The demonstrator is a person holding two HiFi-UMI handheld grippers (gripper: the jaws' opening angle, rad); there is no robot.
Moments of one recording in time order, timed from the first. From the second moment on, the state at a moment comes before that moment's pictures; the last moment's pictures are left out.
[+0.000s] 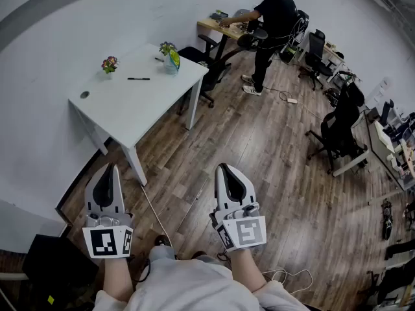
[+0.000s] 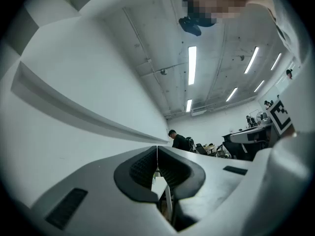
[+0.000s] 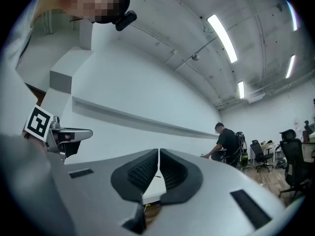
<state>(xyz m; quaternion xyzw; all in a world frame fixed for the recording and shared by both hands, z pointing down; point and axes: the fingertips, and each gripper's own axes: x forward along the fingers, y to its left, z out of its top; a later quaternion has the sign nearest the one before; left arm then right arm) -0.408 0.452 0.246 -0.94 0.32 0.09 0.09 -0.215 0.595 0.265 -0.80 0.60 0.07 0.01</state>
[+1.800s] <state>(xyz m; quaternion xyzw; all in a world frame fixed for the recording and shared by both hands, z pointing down) -0.310 0.237 0.243 -0.94 0.31 0.10 0.10 -0.118 0.380 0.265 -0.80 0.60 0.08 0.03</state>
